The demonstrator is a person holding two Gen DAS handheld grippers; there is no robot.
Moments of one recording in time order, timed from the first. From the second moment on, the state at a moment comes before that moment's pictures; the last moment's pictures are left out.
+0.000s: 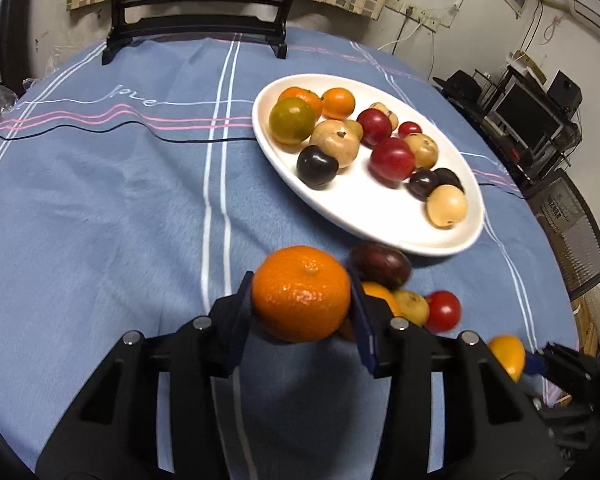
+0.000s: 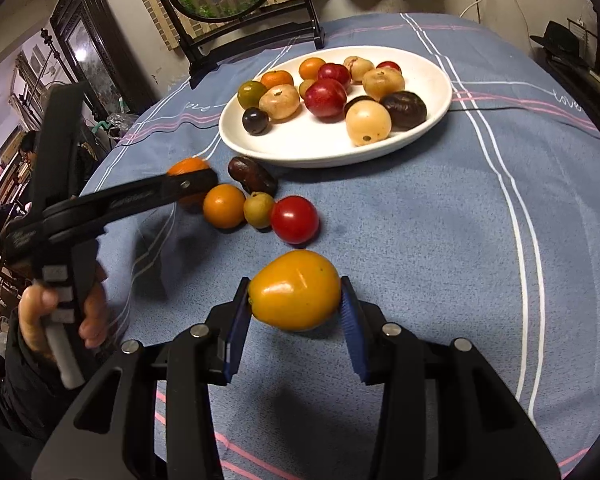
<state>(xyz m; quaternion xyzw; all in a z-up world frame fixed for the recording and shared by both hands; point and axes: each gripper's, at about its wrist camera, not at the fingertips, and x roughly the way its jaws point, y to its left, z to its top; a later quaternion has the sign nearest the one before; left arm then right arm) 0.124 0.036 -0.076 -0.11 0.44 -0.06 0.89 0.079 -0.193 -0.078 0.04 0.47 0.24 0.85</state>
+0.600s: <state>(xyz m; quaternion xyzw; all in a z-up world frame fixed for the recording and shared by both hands) 0.088 0.023 -0.033 -0.09 0.40 -0.10 0.91 0.083 -0.189 -0.063 0.03 0.46 0.24 0.85</state>
